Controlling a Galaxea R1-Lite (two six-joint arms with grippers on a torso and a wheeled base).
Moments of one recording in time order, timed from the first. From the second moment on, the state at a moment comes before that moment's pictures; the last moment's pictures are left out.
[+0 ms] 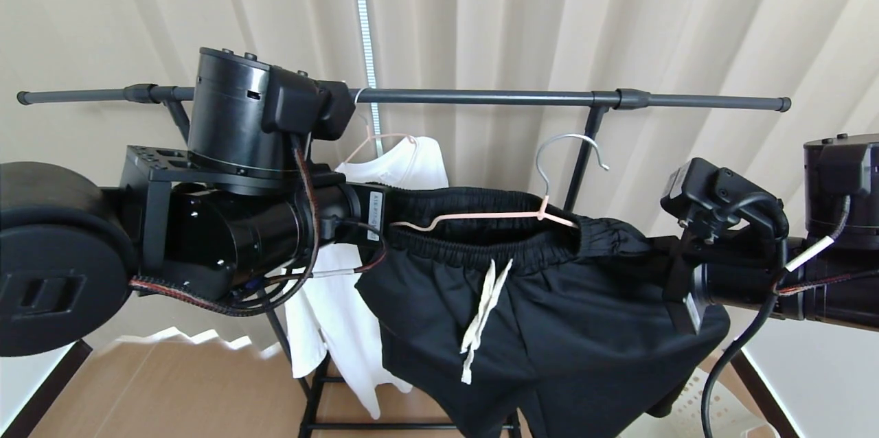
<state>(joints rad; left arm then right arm) -0.71 1.64 -1.14 -0.07 0.40 -0.15 0.42 1.46 -0.77 -0.22 0.27 -0.46</state>
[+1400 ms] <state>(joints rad) -0.83 1.59 -1.08 -0.06 0.39 -0.15 0.43 1.58 -0.83 -0.31 0.12 -0.35</state>
